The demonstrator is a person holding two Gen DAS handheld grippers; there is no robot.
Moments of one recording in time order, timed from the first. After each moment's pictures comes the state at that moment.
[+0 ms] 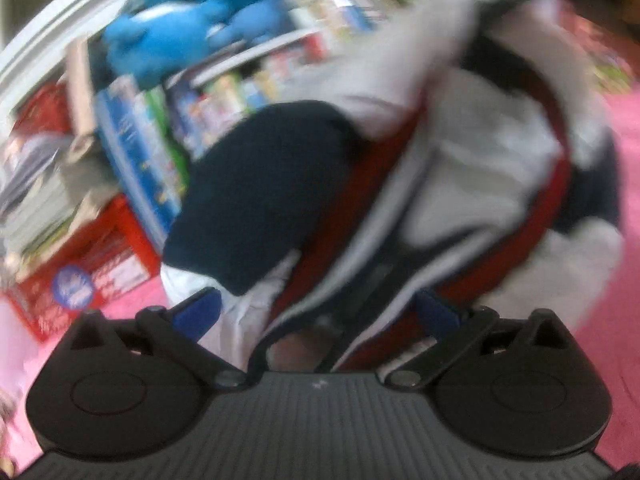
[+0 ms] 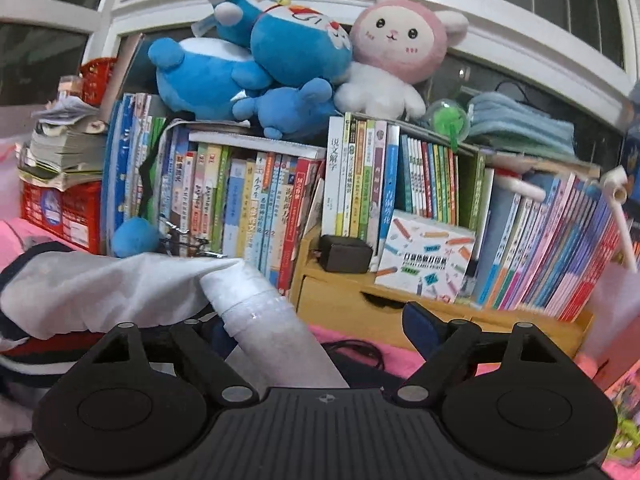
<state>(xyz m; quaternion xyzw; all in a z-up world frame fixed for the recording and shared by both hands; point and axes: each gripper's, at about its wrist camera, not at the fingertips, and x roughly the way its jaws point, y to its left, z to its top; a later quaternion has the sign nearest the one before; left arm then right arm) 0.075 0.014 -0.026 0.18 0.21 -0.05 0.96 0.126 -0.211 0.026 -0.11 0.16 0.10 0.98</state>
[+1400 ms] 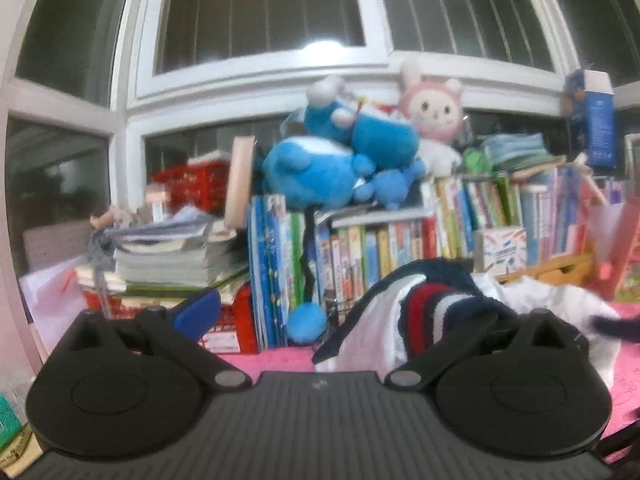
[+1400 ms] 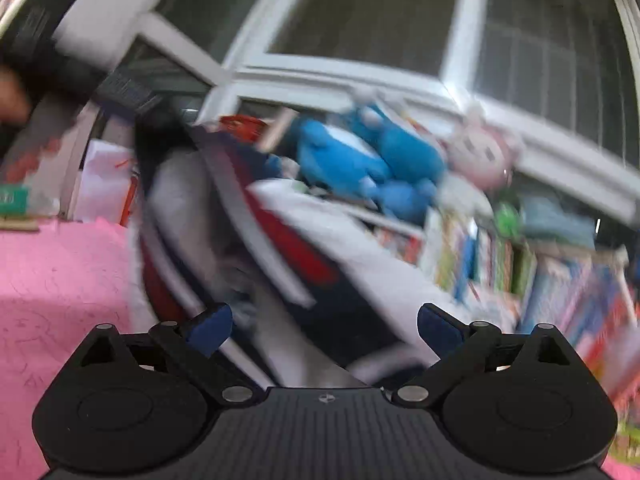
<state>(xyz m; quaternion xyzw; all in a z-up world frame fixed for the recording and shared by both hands) -0.027 0.062 0.103 0.06 0.05 0.01 1.00 -0.048 -0.097 -0.030 -0.18 -0.01 0.16 0.97</state>
